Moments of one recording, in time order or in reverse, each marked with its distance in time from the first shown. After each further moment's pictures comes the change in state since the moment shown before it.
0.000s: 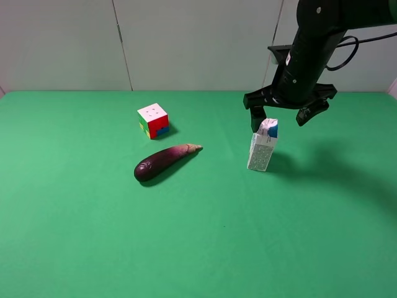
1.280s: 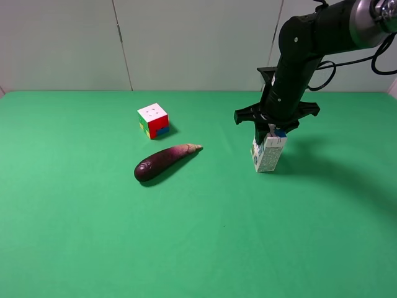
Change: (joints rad) left arm 0.000 0.000 0.000 0.000 0.000 0.000; right arm 0.000 0.106 -0.002 0.028 -0.071 0.005
